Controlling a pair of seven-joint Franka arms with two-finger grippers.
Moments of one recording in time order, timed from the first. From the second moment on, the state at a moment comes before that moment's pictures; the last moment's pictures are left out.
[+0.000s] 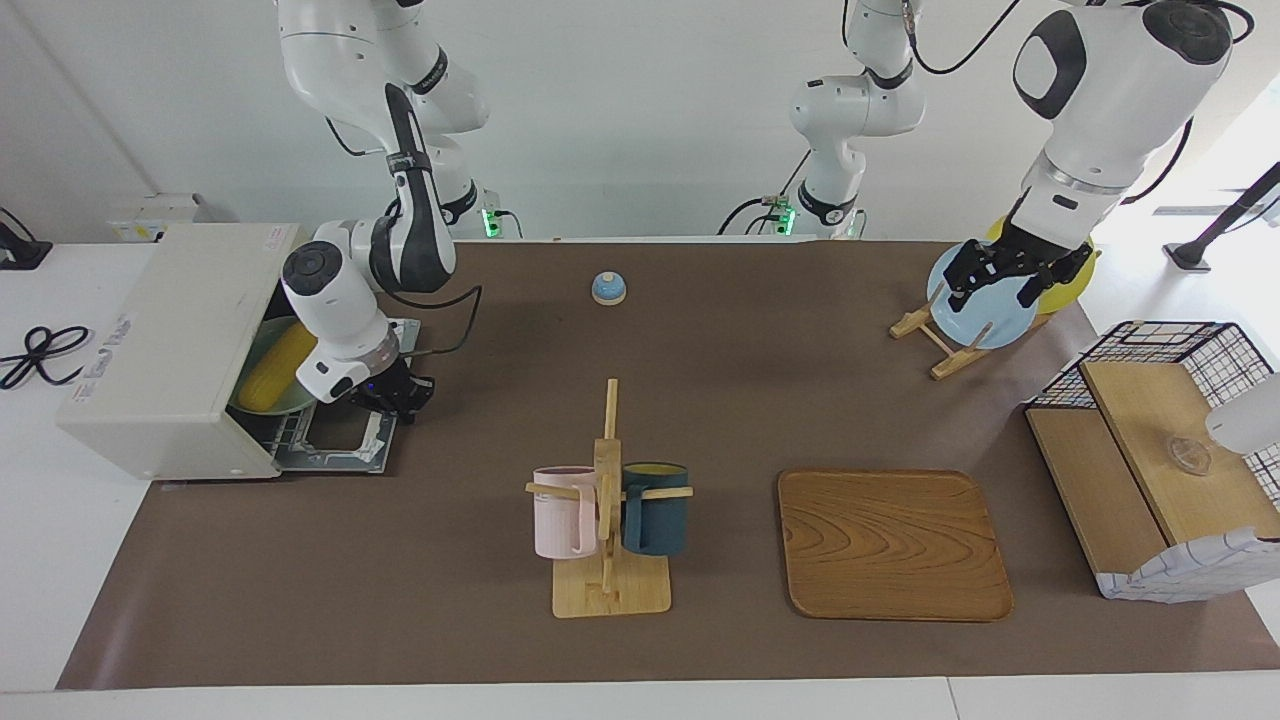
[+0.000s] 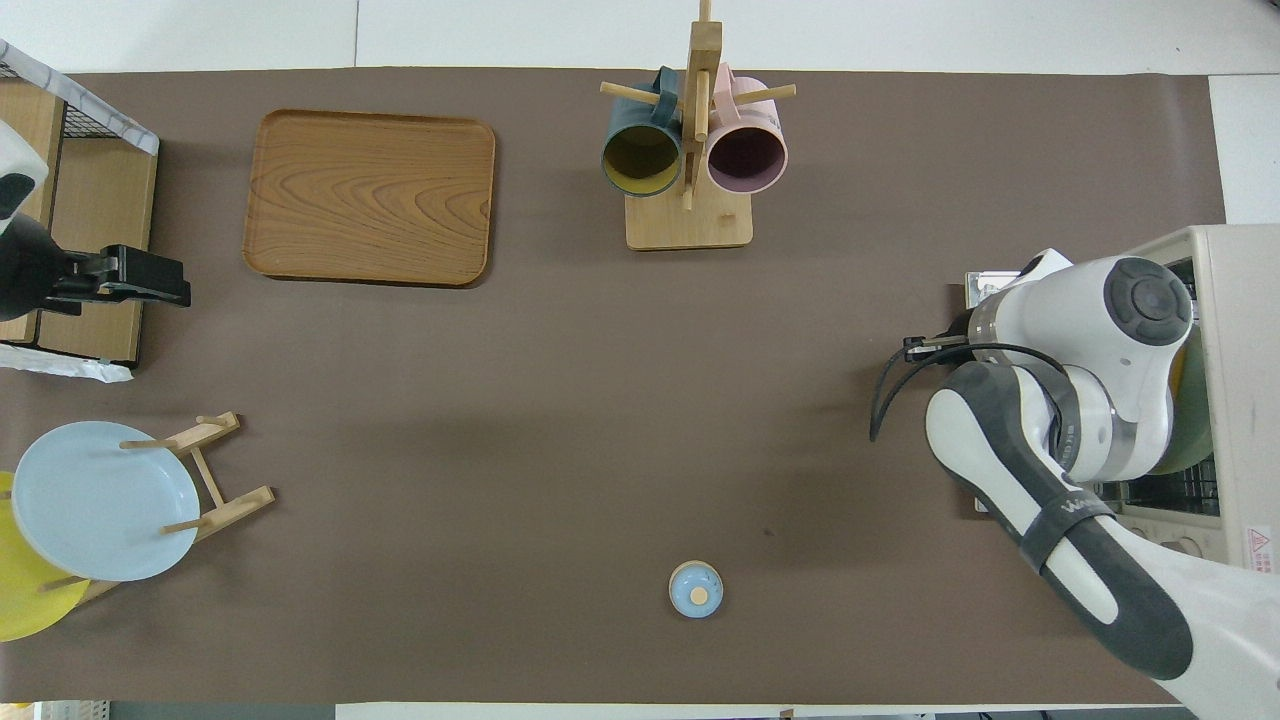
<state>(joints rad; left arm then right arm) -0.06 -0.02 -0.02 -1.70 -0.01 1.71 -0.06 0.12 0.18 -0.01 -2.19 0.11 2.40 0.02</state>
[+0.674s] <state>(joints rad) -0.06 -0.02 -0.02 -1.70 -0.01 1.71 -0.06 -0.01 0.04 -0.04 -2.07 -0.01 2.00 0.07</state>
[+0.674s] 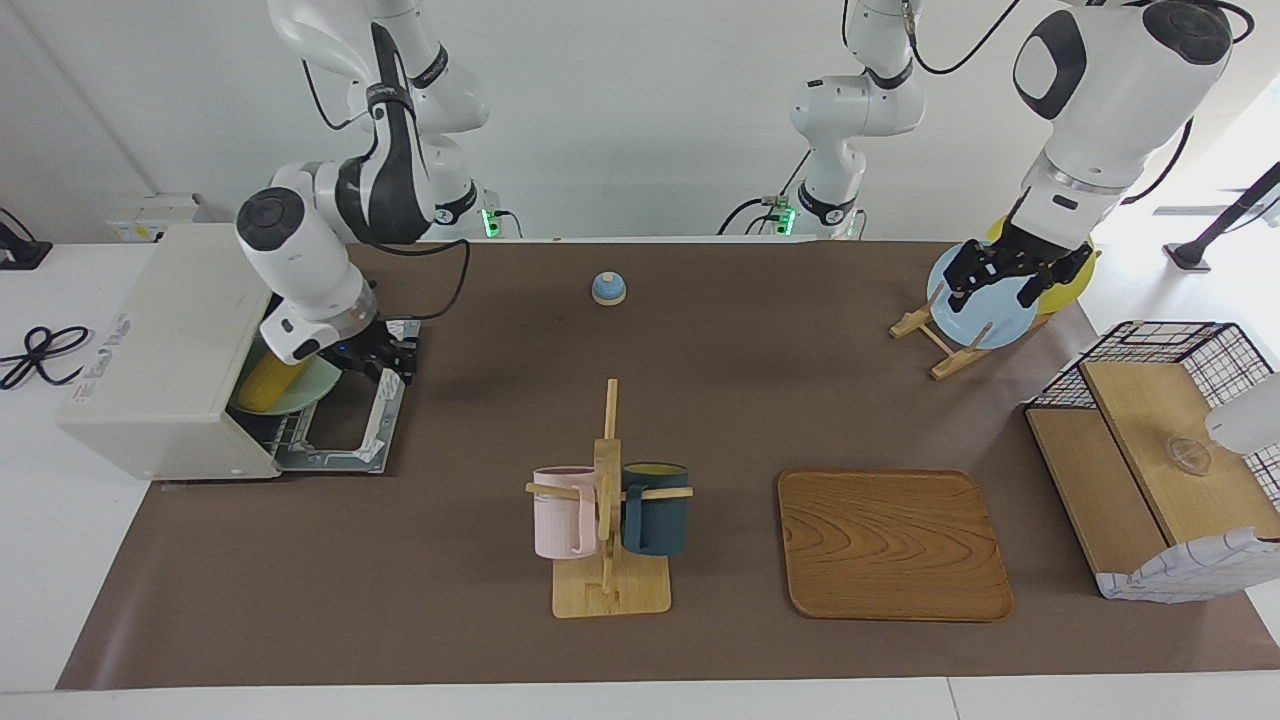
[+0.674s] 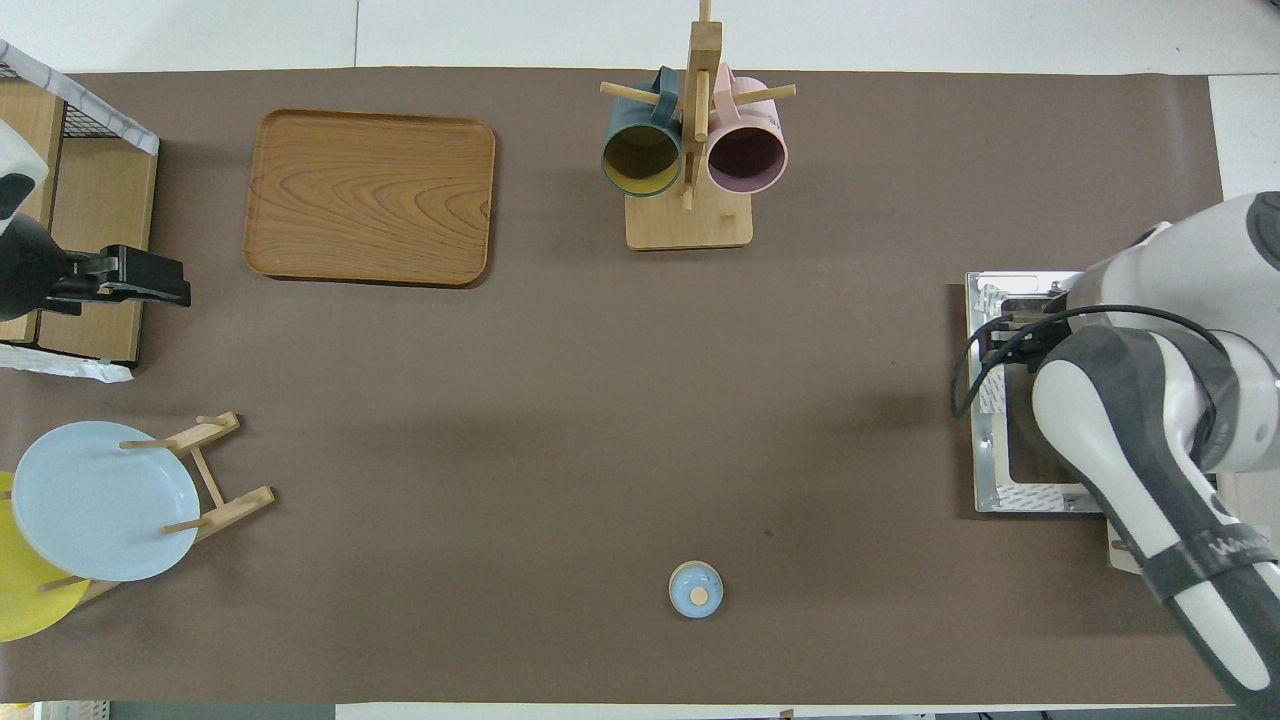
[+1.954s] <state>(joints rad) -0.06 -0.02 -0.02 -1.70 -0.01 1.71 -0.06 -0.12 -0.02 -0.03 -2.23 -0.05 2.09 0.03</state>
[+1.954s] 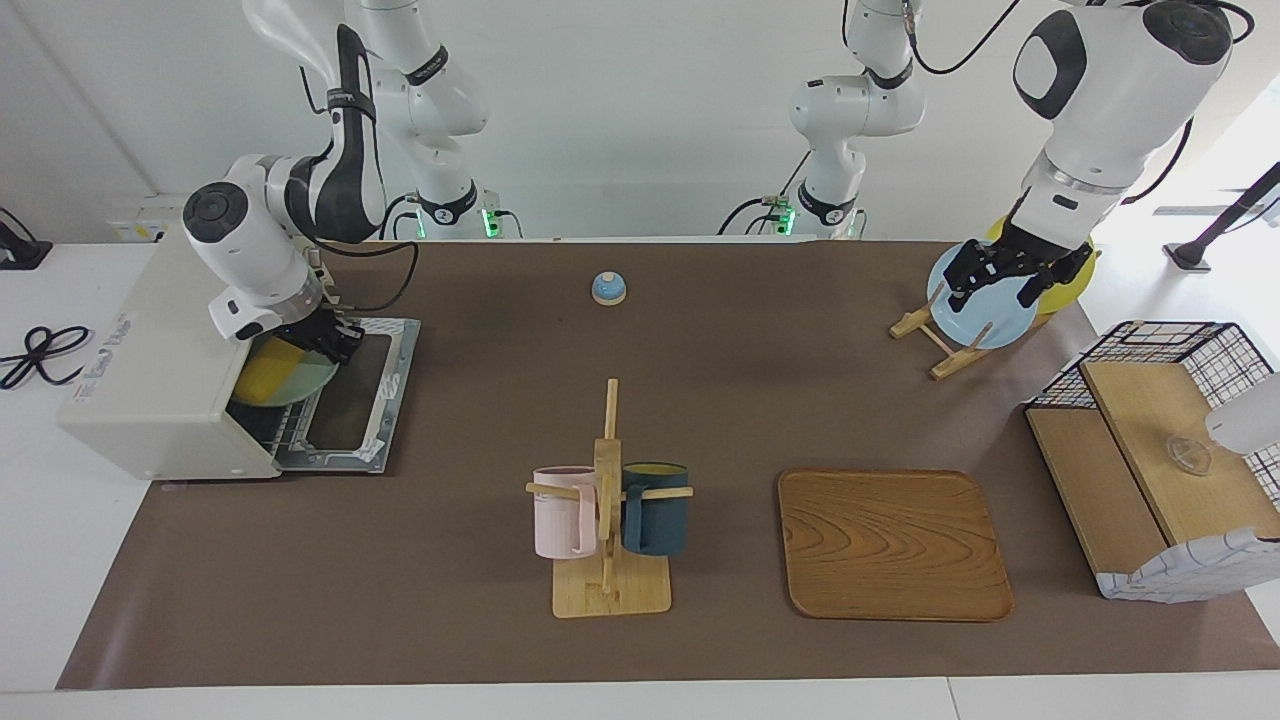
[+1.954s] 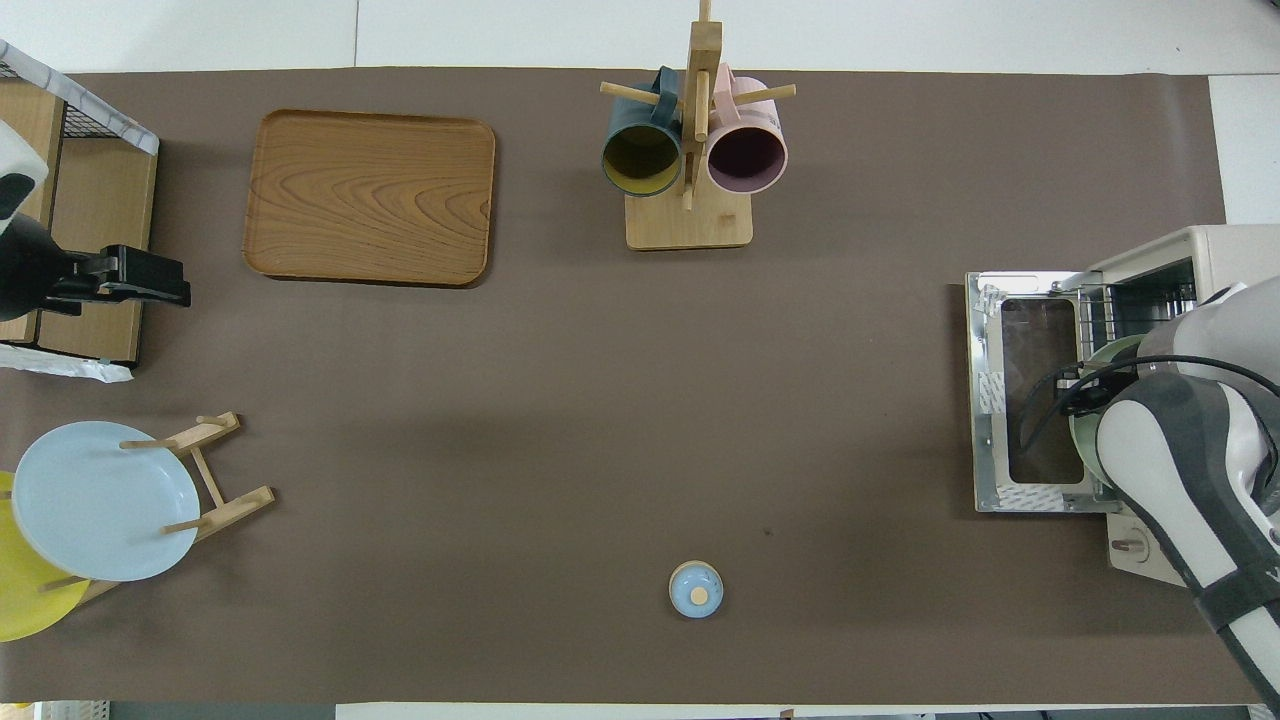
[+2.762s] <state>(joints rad) -0.06 -0.02 -0.02 -1.70 -0.01 1.71 -0.06 0.22 0.00 -0.01 -2.09 -0.09 1.95 0.26</state>
